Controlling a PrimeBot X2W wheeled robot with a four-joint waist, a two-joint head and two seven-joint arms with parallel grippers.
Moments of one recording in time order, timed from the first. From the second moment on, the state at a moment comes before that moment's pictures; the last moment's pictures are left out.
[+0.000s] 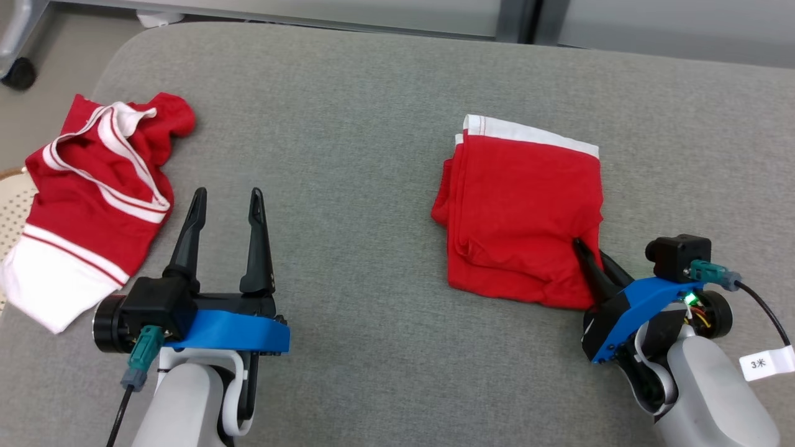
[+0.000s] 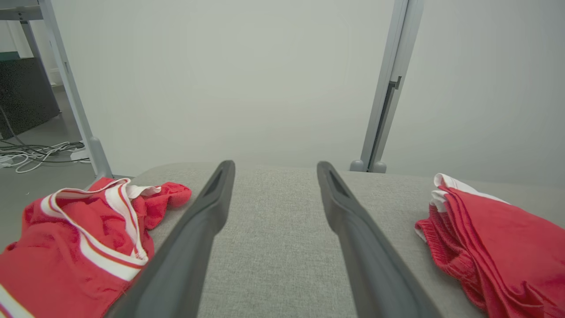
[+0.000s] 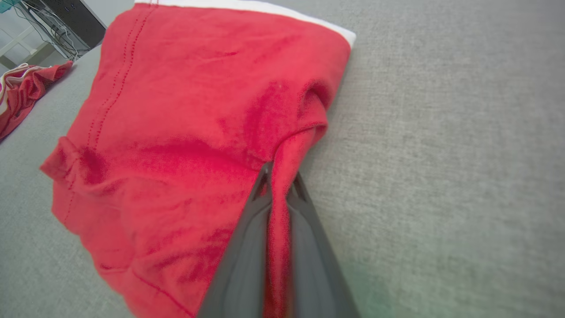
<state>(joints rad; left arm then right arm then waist) -0.26 0.11 -0.20 0.18 -0.26 0.03 -0.26 -0.40 -0.16 0.14 0.50 0.38 0.13 0.05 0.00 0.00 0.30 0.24</state>
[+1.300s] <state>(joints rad) -0.40 0.16 -0.26 0.11 -0.15 -0.03 -0.23 -0.75 -0.44 0.14 0.79 0.35 0.13 -0.12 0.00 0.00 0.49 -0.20</state>
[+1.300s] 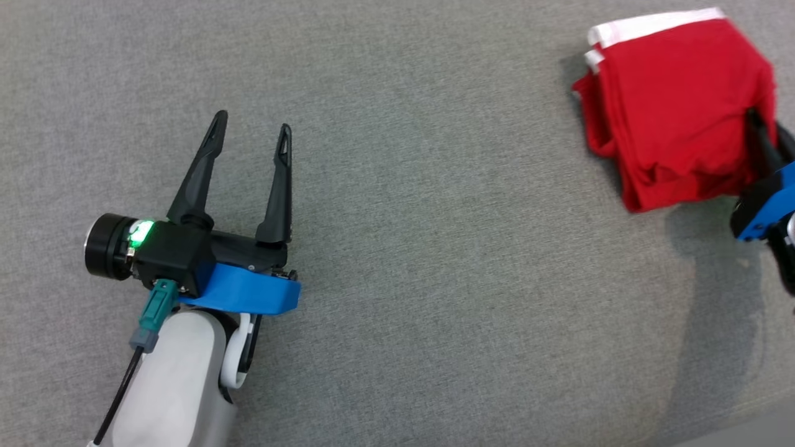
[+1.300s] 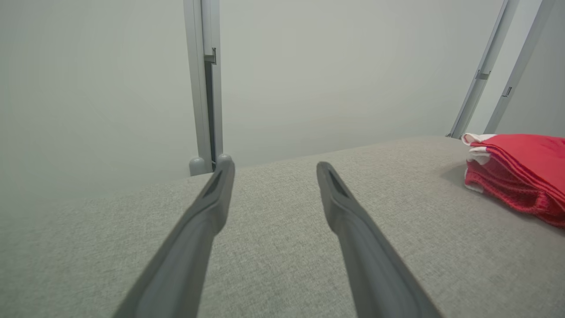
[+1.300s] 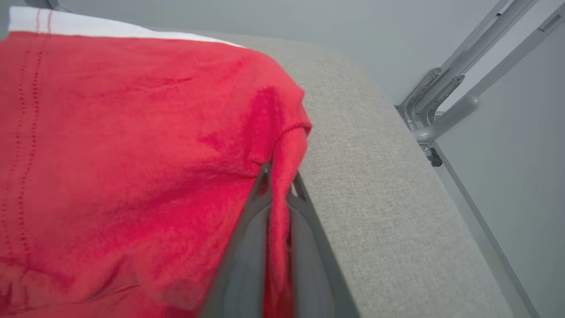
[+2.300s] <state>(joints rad) -0.28 0.14 -0.27 0.20 -0.20 0.00 -0.26 -0.45 -0.20 -0.17 0.57 0.11 0.13 -0.26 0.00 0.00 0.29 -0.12</state>
